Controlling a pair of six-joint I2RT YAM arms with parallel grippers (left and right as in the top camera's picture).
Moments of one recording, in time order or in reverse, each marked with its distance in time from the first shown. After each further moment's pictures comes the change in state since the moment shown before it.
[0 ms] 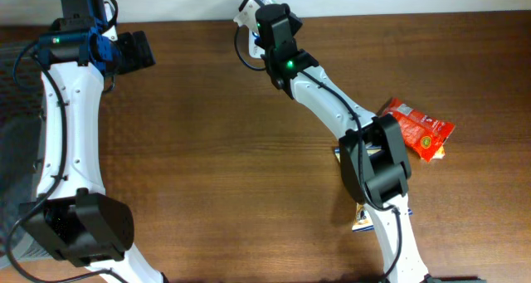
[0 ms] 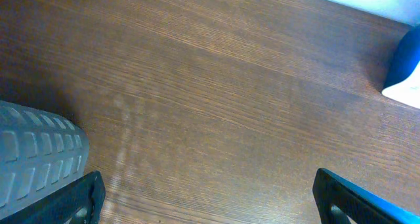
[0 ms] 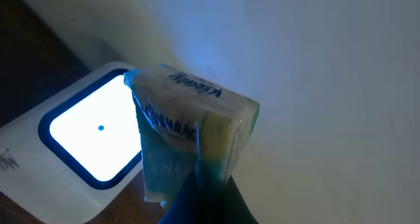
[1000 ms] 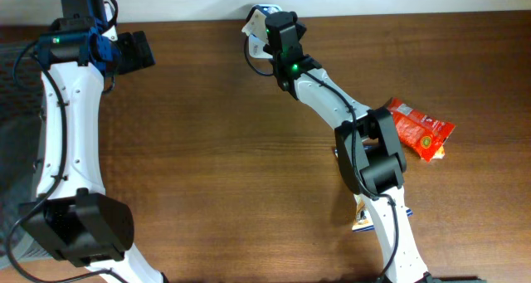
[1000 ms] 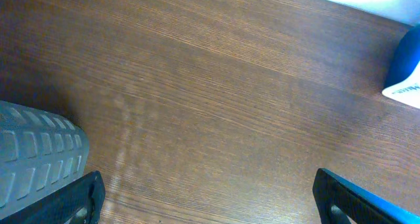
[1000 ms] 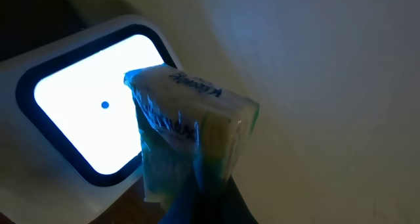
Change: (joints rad) left arm 0.000 0.000 0.000 0.000 0.000 0.000; right arm -0.041 0.089 -0.001 0.071 -0.066 -0.092
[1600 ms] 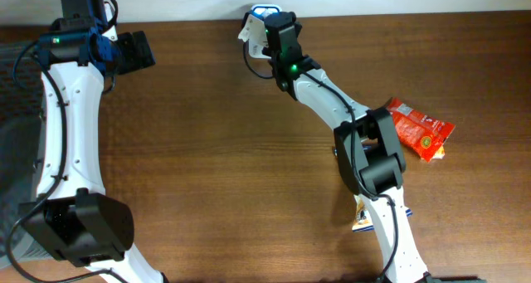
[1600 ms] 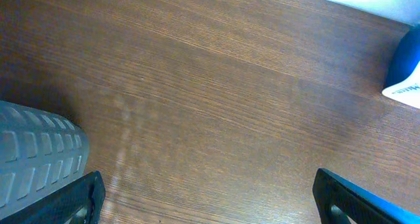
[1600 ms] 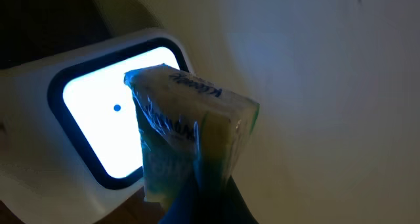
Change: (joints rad) left arm 0.000 0.000 0.000 0.000 0.000 0.000; right arm 0.011 0.000 0.000 0.009 -0.035 -0.131
